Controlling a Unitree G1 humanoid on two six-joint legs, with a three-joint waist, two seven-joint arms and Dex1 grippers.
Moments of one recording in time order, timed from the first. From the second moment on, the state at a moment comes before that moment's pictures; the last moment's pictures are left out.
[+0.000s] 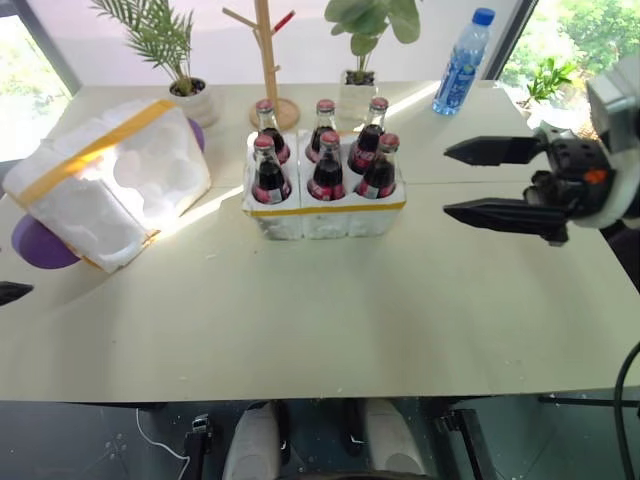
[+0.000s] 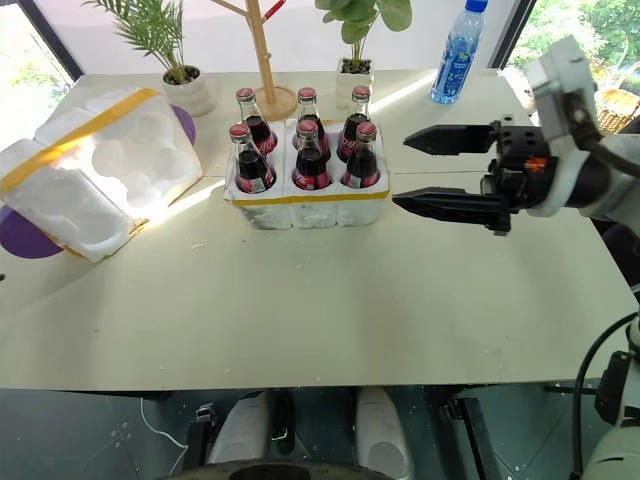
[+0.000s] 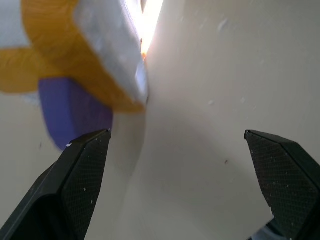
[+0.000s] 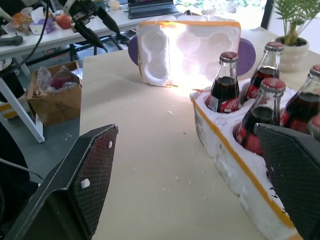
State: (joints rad) left arm 0.13 1.45 0.69 0.33 -0.36 0.45 -1.45; right arm -0.68 -1.00 -0.28 -0.27 0.93 0.94 1.14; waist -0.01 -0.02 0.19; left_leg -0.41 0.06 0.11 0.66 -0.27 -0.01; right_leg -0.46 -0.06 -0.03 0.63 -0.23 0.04
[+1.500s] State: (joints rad) left arm -1.14 0.90 0.01 0.70 0.18 -0.38 -0.67; right arm -0.48 -1.09 -0.45 -0.32 1.00 0.98 0.95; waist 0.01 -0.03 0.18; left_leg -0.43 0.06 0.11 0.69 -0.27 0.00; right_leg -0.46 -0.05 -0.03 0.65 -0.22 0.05
